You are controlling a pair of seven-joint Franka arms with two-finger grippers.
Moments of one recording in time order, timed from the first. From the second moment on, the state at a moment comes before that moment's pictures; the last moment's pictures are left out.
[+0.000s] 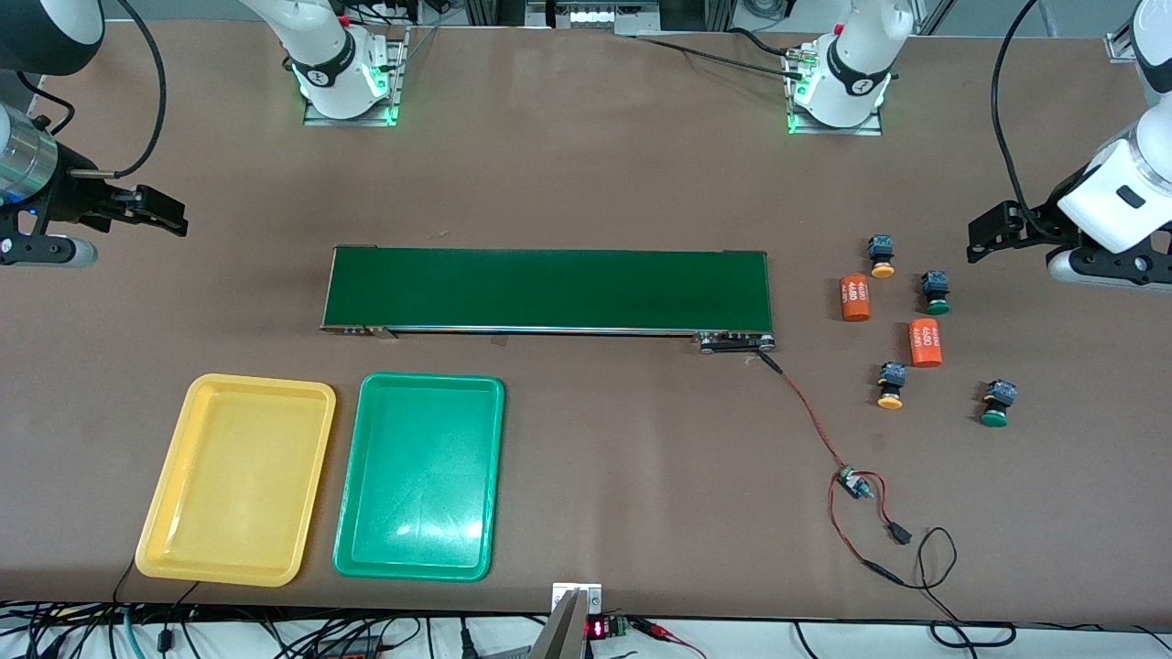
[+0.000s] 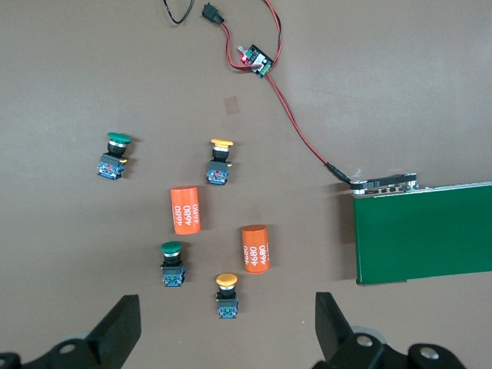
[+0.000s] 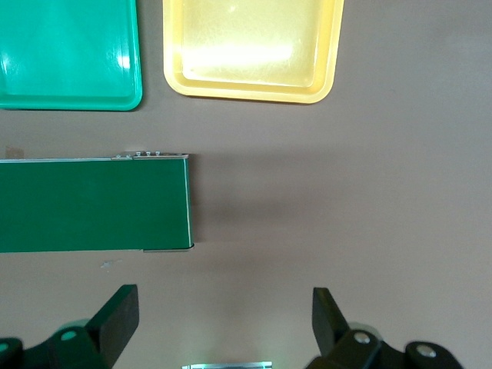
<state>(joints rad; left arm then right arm) 0.01 0.03 -0.03 -1.66 0.00 1.67 0.07 0.08 0.02 -0.07 -1.69 -0.05 1.58 0.03</state>
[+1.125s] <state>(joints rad) 0.02 0.10 -0.03 -1.66 -0.02 1.58 0.07 0.08 0.02 -0.07 -1.69 -0.05 1.59 0.03</state>
